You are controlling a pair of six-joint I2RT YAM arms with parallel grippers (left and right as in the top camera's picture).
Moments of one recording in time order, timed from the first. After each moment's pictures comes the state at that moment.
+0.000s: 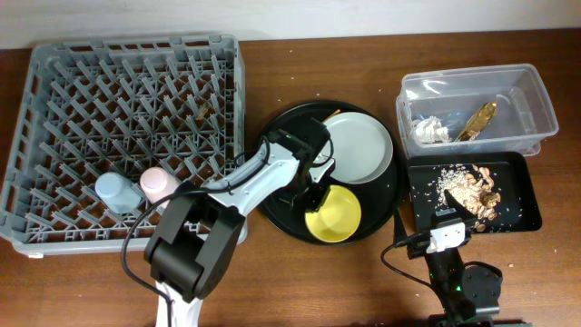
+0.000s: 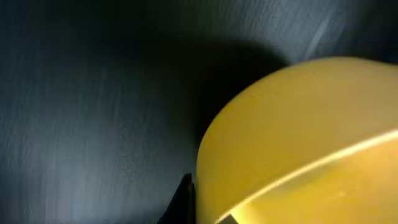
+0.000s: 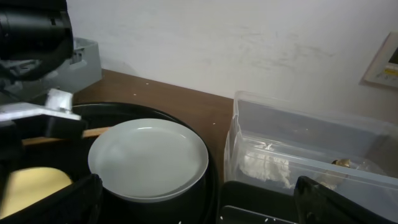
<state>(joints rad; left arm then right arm) -0.64 2.08 1.49 -0.96 0.31 -0.14 0.03 0.01 0.01 -0.07 -0.14 -0.17</state>
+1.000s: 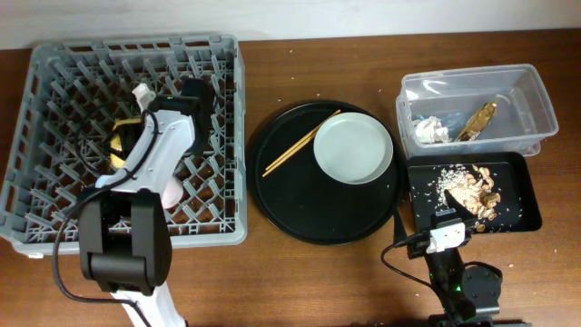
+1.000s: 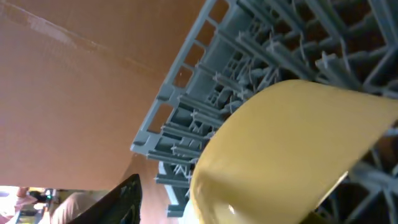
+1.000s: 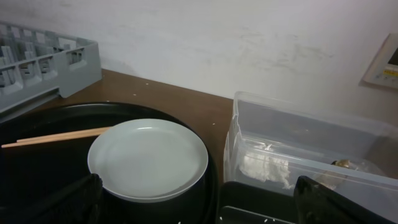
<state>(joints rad) -0.15 1.98 1.52 -1.09 -1.17 -0.57 0.03 0.01 0.01 -0.06 -0.14 -0.17</state>
